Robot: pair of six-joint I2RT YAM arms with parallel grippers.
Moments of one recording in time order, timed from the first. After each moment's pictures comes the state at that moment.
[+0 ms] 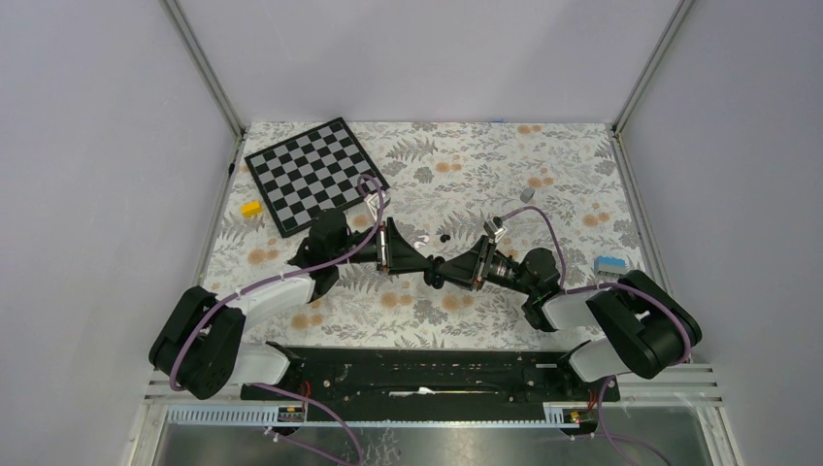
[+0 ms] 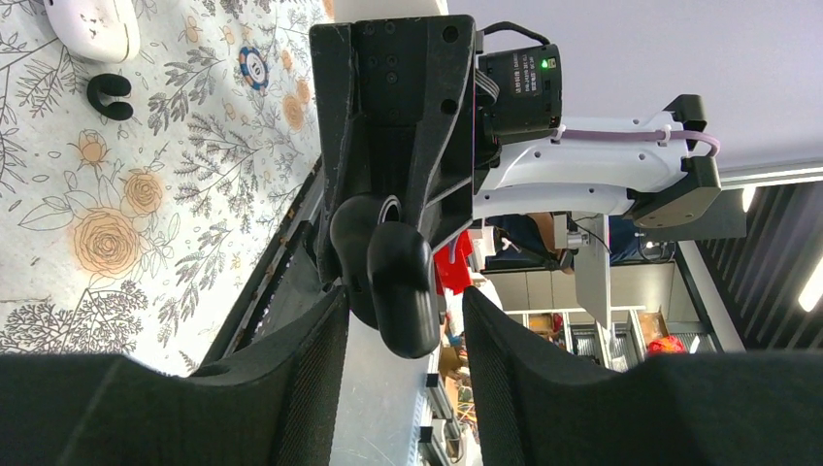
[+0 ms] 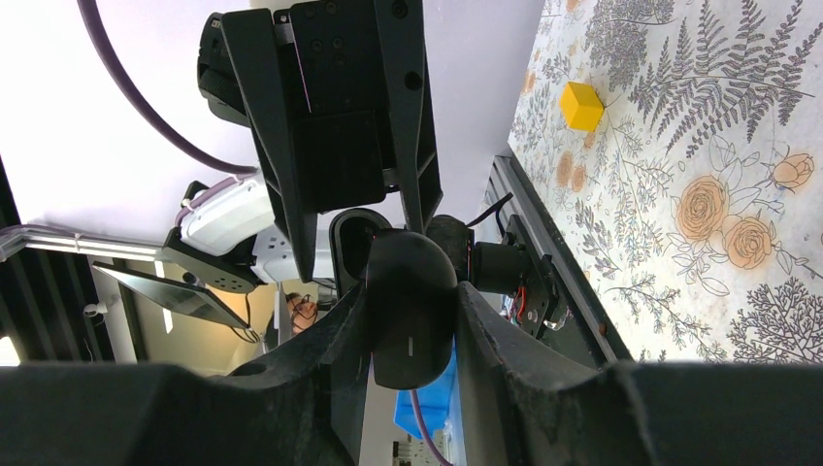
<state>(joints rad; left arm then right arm) -0.53 1.30 0.55 0.60 0.91 -1.17 0.56 1.44 0.23 1.29 -0.67 1.46</state>
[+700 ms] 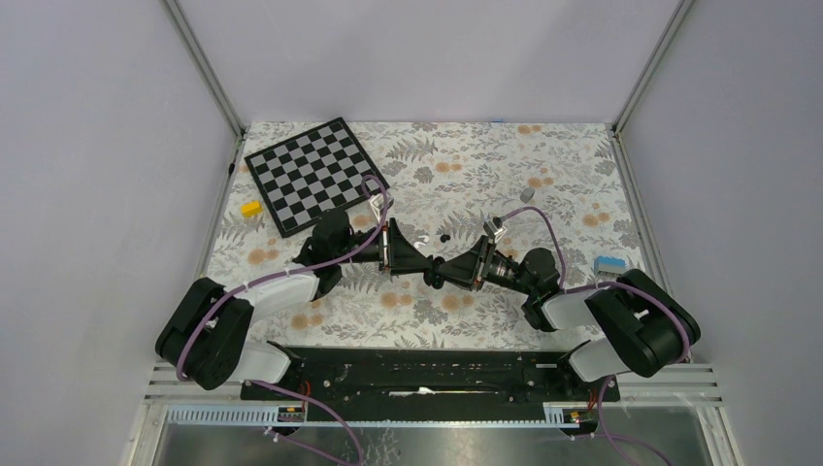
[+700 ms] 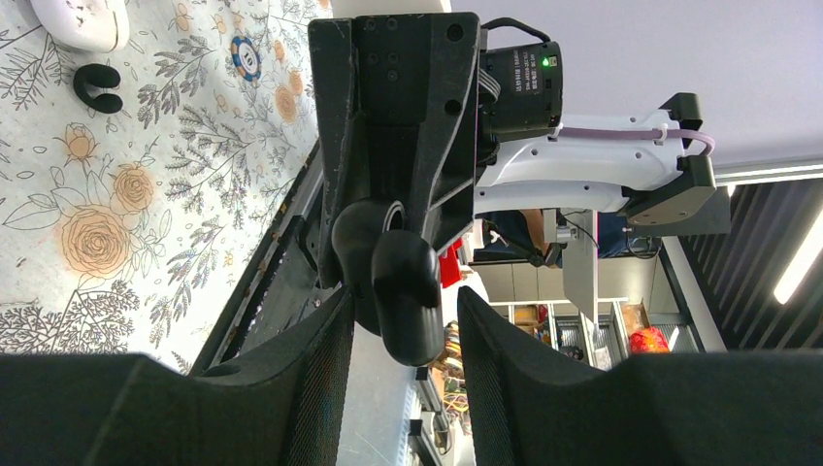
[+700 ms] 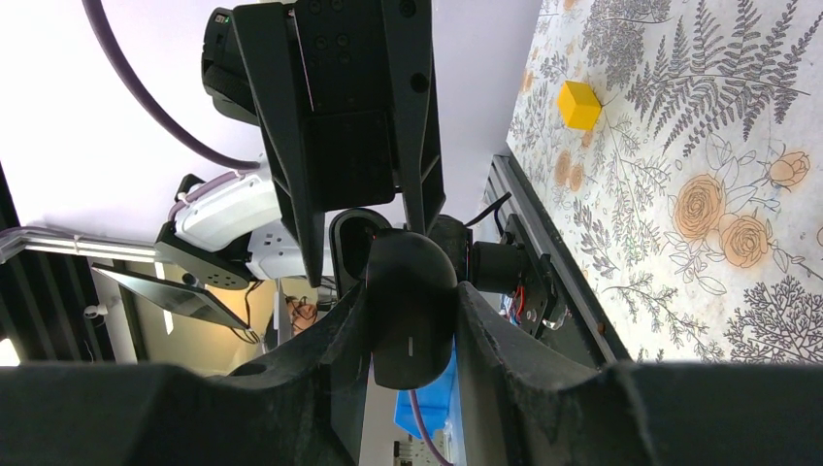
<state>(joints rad) -0.53 1.36 0.55 0.66 0.94 -1.21 0.56 1.45 0.23 1.30 -0.68 1.46</state>
